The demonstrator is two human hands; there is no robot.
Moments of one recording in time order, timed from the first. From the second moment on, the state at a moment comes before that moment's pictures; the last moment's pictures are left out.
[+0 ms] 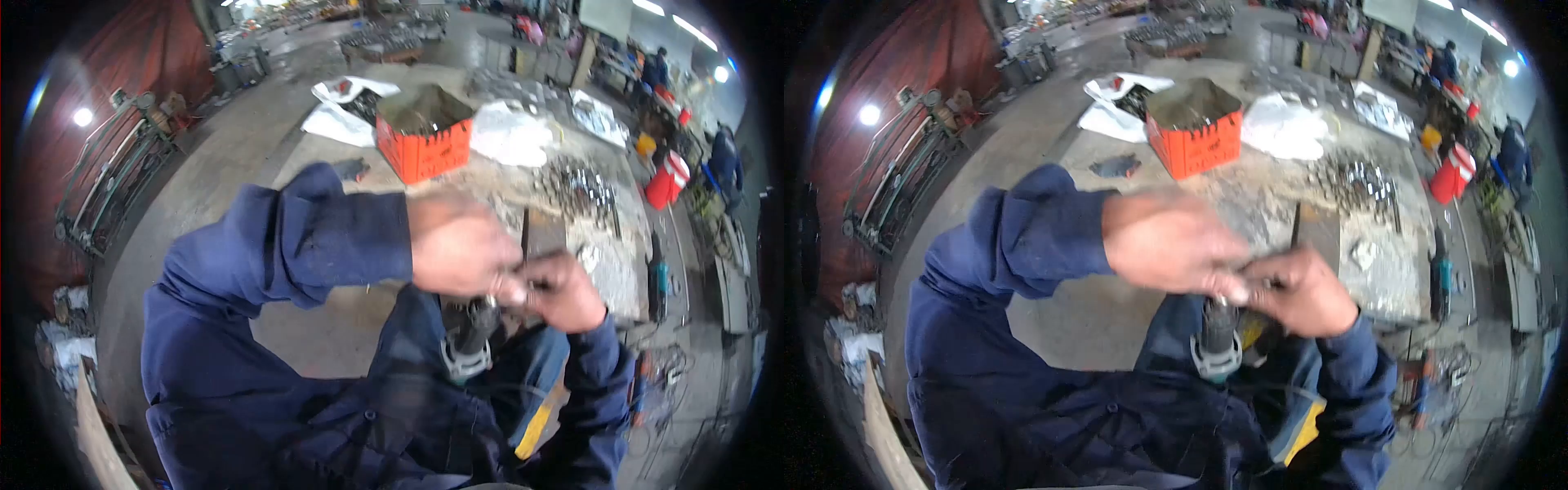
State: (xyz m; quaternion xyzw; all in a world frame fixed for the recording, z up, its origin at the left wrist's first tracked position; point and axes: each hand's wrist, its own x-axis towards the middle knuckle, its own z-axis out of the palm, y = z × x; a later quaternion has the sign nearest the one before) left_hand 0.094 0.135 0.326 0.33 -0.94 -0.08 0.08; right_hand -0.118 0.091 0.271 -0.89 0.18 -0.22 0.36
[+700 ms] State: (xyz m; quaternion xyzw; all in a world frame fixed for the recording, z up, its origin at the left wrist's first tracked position) left_hand 0.105 0.099 0.310 0.33 -0.91 -0.22 0.10; right_hand -0.111 0.071 0.260 -0.91 0.16 -0.32 0.23
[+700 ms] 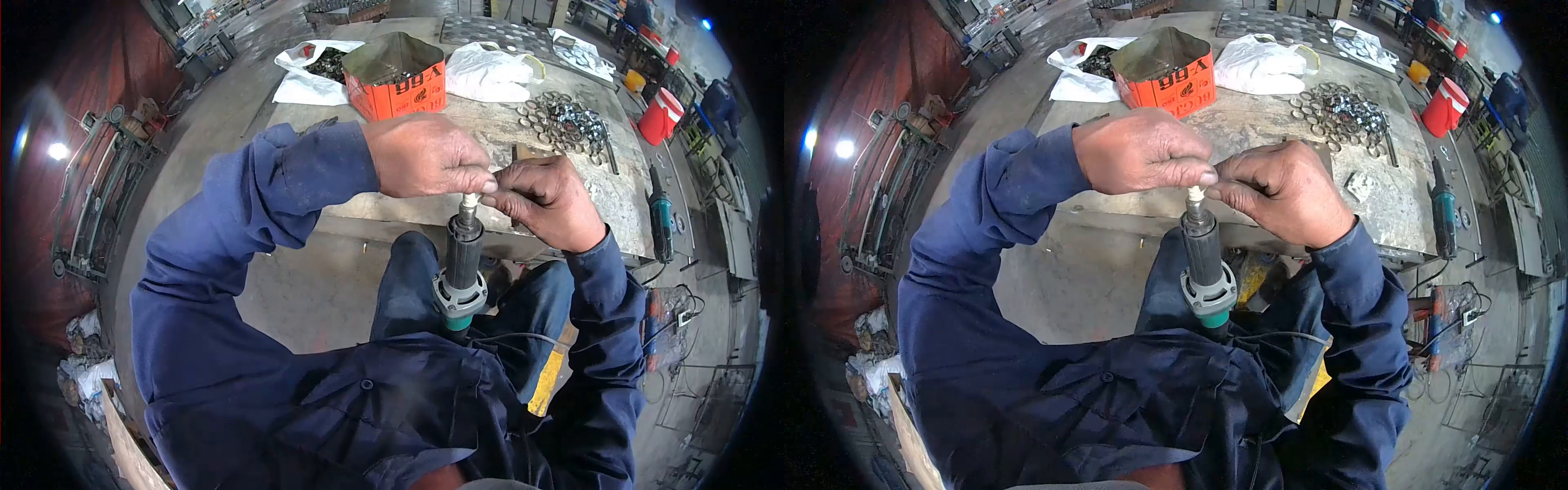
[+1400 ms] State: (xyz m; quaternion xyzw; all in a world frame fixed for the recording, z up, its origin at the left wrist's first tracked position) left_hand 0.106 0.118 0.313 0.40 -0.91 0.00 0.09; right_hand -0.094 0.076 0.257 -0.88 0.17 -0.28 0.35
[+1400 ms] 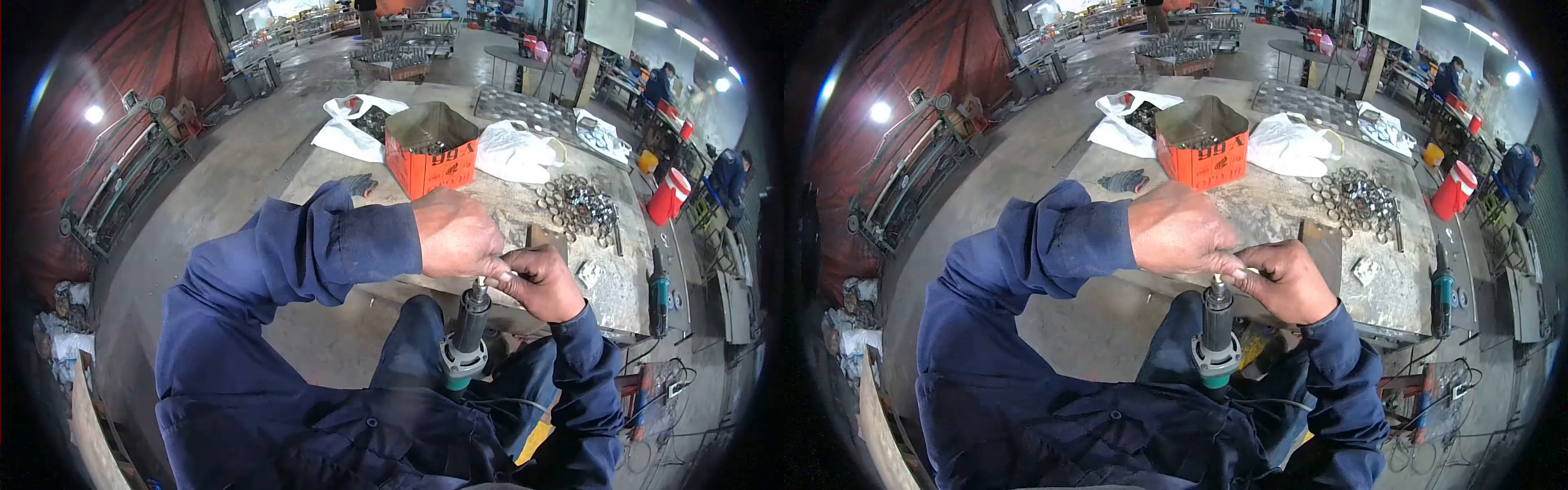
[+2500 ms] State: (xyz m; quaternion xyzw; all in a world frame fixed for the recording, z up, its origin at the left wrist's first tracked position) left_hand 0.100 0.123 0.316 0.31 -0.93 -0.15 0.10; right_hand -0.105 0.087 0.255 -0.87 0.13 -0.31 0.37
